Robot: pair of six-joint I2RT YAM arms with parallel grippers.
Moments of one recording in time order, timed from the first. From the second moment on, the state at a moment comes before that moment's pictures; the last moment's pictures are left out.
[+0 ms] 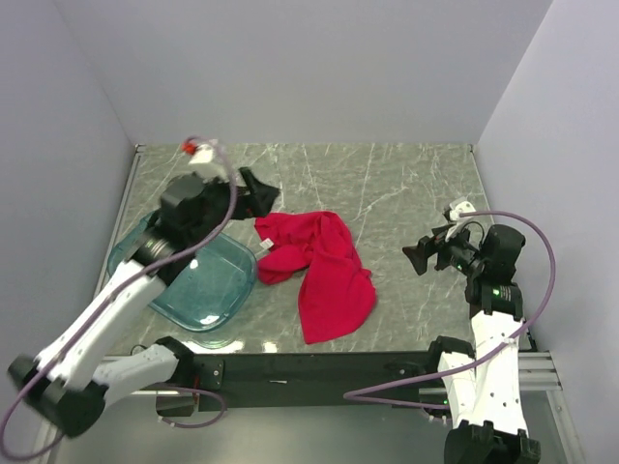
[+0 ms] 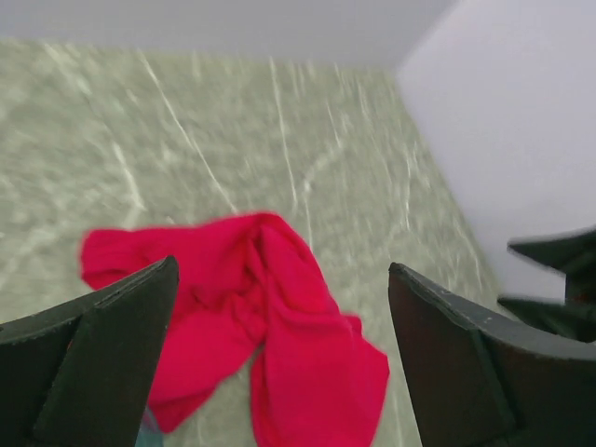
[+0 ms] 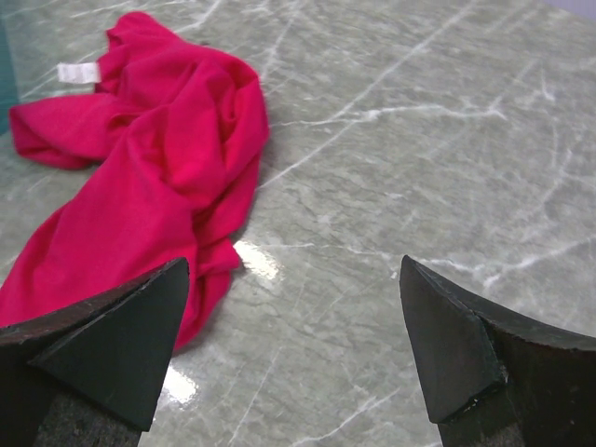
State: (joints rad) left arm -0.54 1.07 1.11 -0.25 0.02 -0.51; right arm -0.26 0.67 0.66 -0.43 -0.77 -0.29
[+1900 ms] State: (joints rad) left arm -0.18 1.76 1.30 -0.46 -0.26 -0.05; right arm -0.26 0.66 0.63 -0.44 -0.84 -0.33
